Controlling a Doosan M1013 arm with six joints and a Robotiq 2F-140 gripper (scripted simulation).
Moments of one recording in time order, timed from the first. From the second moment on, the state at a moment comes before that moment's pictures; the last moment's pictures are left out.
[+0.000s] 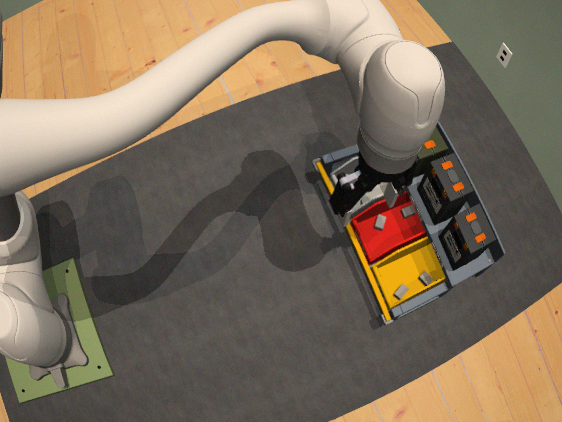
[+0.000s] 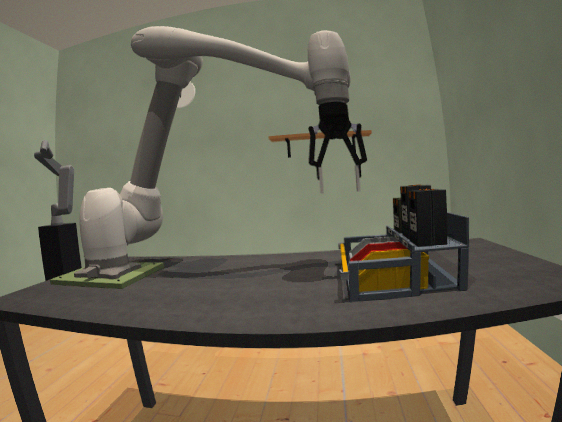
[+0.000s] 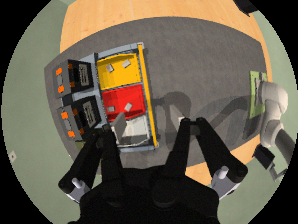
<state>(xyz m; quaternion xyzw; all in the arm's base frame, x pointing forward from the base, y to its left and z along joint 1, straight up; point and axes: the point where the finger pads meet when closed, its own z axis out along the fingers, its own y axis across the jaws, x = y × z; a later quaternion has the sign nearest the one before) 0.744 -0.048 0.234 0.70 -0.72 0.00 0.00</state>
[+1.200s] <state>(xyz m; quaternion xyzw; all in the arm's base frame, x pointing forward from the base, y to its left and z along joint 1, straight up) 0.744 -0.048 0.232 0.70 -0.72 0.00 0.00</state>
